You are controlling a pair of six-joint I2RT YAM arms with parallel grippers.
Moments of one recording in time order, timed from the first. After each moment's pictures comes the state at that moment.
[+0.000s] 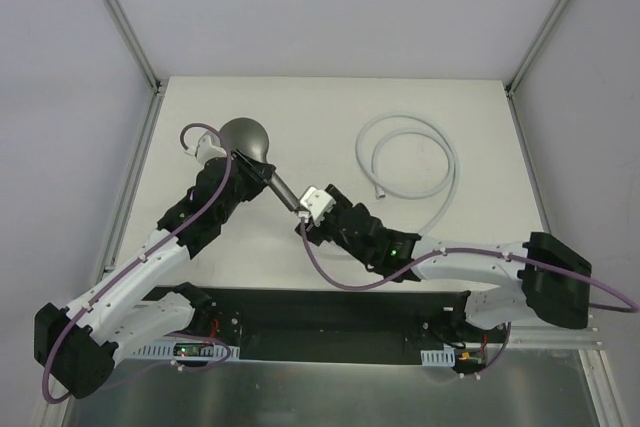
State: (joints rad) left arm -0.57 0.91 0.71 -0.18 -0.25 -1.02; right arm 1.19 1.29 0.69 0.38 0.35 -0.21
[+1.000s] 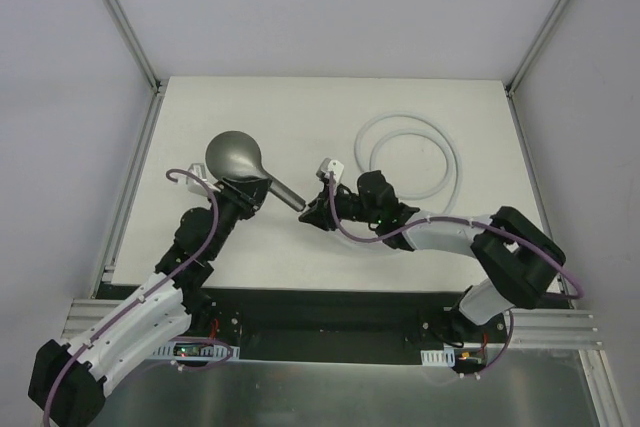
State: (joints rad) left arm -0.57 0.60 0.33 0.22 -0.19 -1.02; right arm 0.89 1.52 0.71 0.55 -0.36 0.08
